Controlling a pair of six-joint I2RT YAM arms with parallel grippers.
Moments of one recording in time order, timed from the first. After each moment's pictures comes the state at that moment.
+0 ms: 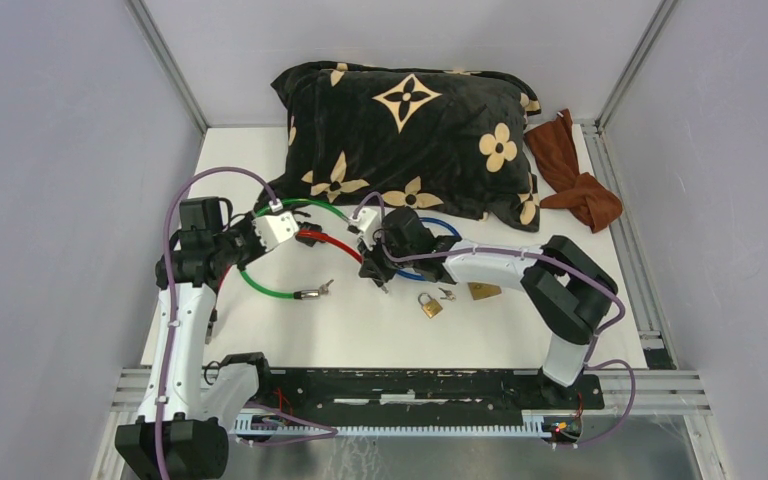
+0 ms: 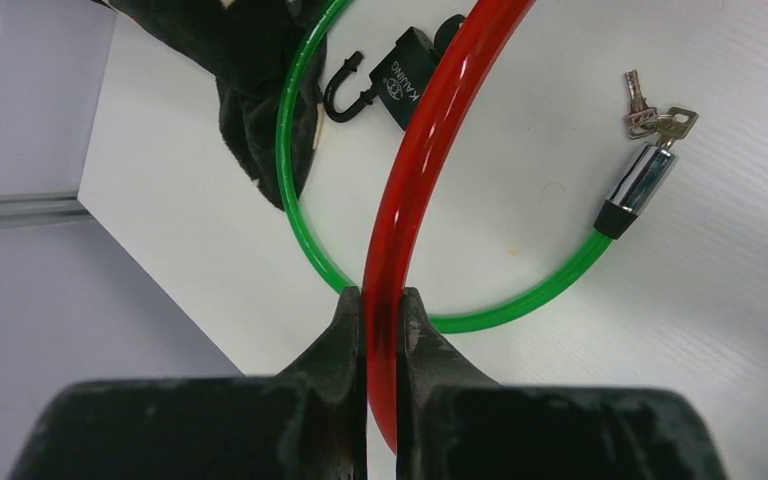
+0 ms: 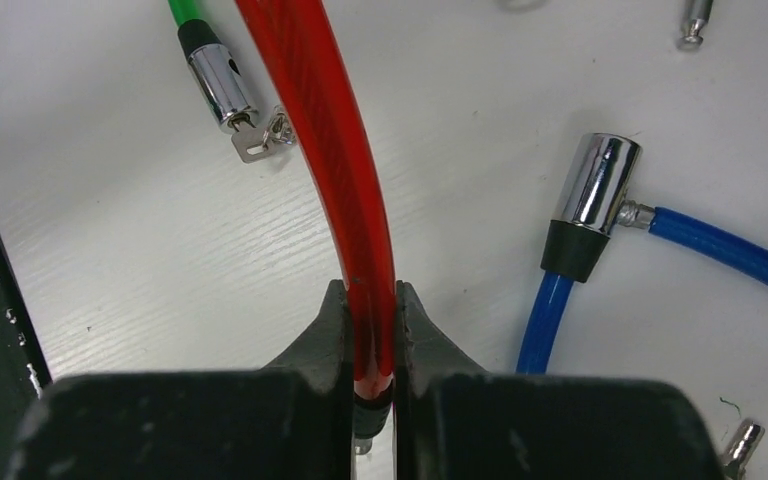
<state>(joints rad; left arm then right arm) 0.09 0.92 0.95 -0.84 0.42 1.15 0.89 1.80 1.07 0.08 -0.26 -0.02</state>
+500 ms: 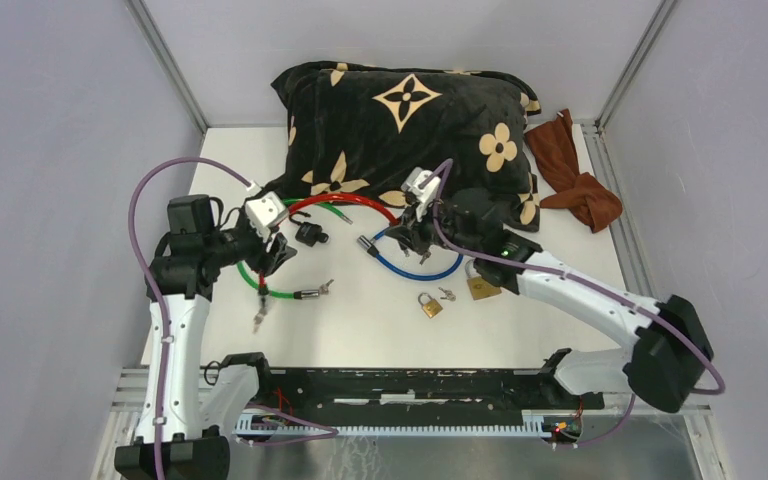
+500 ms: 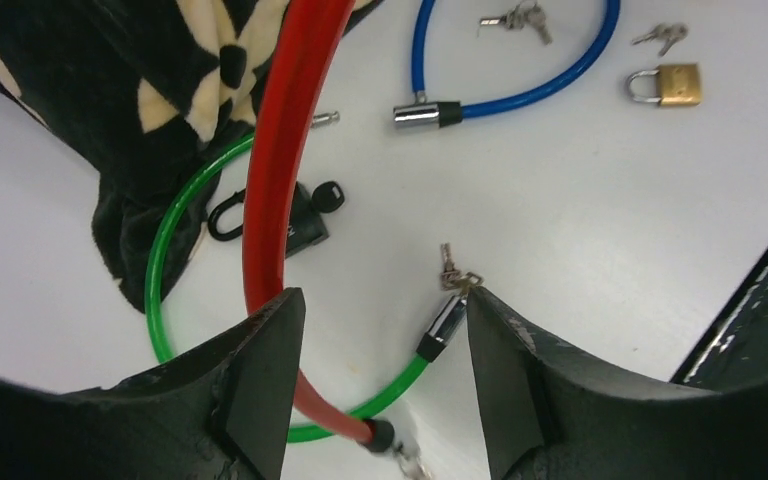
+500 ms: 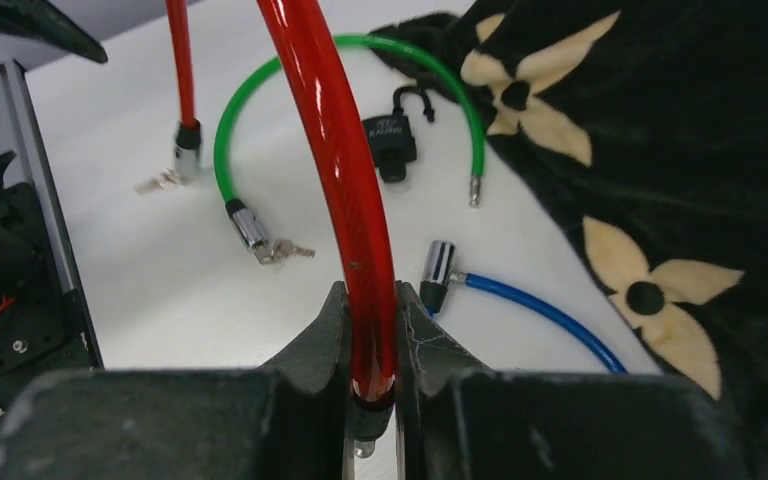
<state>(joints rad) 0.09 0.88 1.01 -0.87 0.72 0.75 0.79 1.34 0.93 0.13 -0.26 0.00</state>
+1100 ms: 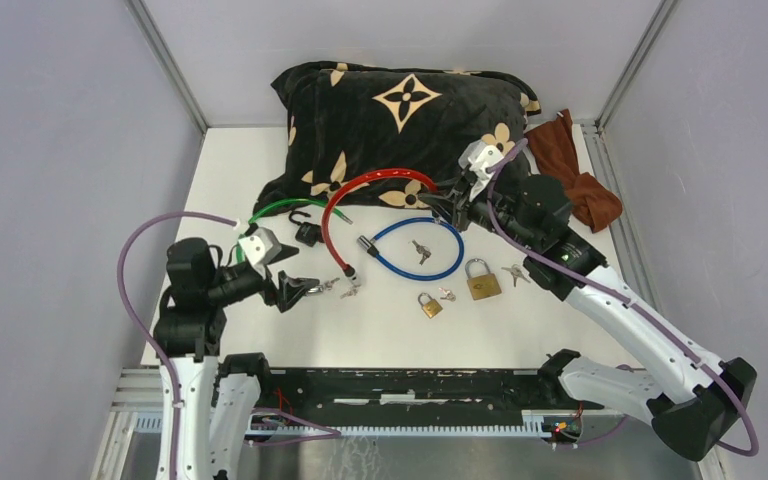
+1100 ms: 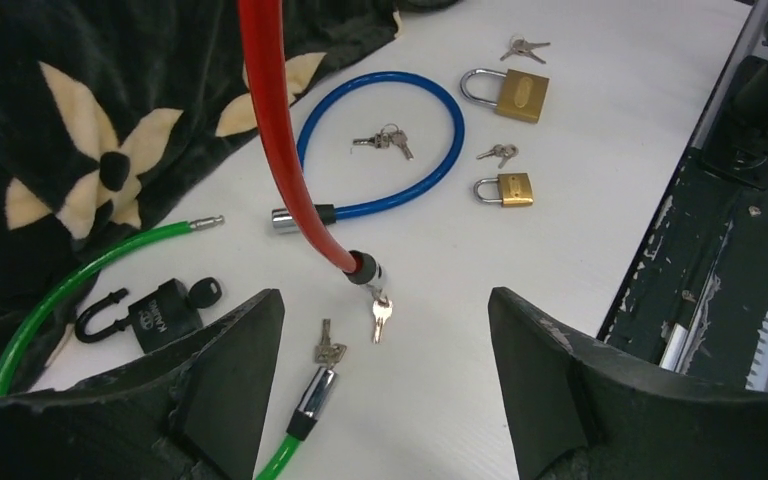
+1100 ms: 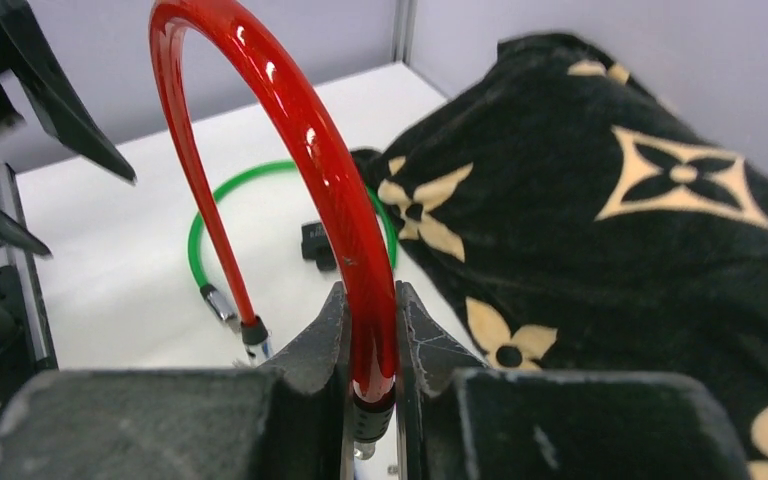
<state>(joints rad) 0.08 0.59 0.83 -0.72 0.98 0.44 0.65 1.04 0.99 0.04 -0.32 -0.07</state>
